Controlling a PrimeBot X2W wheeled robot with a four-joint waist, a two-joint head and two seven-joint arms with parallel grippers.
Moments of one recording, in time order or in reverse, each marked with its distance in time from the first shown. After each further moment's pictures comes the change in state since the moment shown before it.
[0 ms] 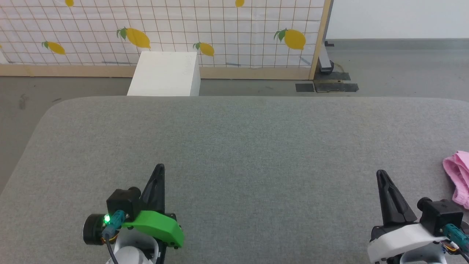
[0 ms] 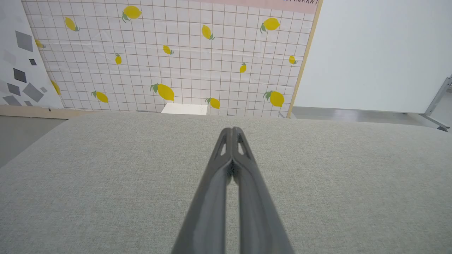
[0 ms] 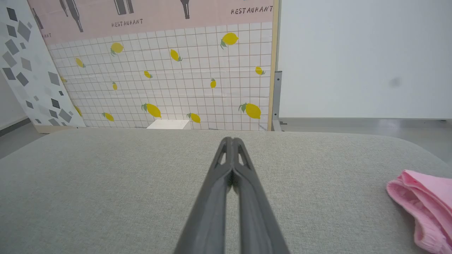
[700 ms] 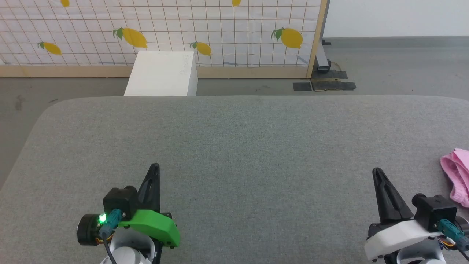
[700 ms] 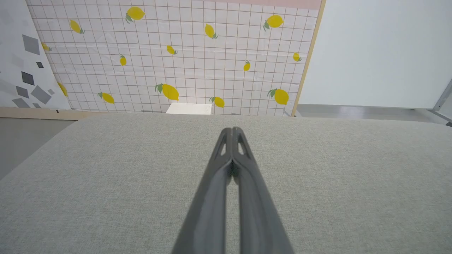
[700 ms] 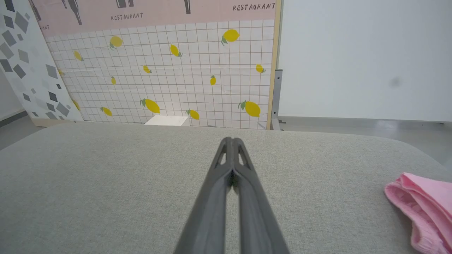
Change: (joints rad) left arm 0.013 0.000 0.023 -0.042 0.027 0.009 0.039; right arm -0.015 0.000 0.011 0.001 -0.024 0.000 0.023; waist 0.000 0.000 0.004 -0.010
